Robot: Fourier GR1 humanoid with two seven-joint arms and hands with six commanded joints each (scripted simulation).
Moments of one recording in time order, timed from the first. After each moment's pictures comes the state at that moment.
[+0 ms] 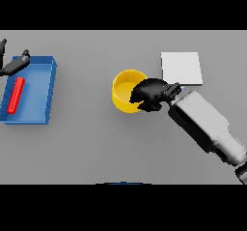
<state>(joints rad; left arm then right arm) -0.63 0.91 -0.62 -1.15 0.27 0.25 0.46 -0.72 -0.36 0.64 -1.21 0.72 0.60 -0.13</state>
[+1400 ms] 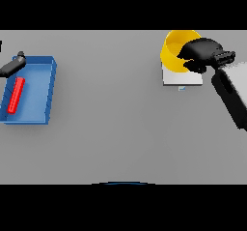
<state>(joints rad) -0.60 0.96 -0.62 -1.23 0.27 0.27 0.54 -0.87 -0.57 0.47 -0.94 0.68 0.44 -0.08</state>
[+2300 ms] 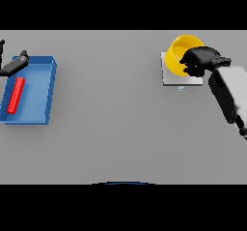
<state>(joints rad) -0.62 0.94 -0.62 -1.21 0.27 0.26 0.54 -0.95 -0.48 0.50 -0.54 0.67 0.30 -0.17</state>
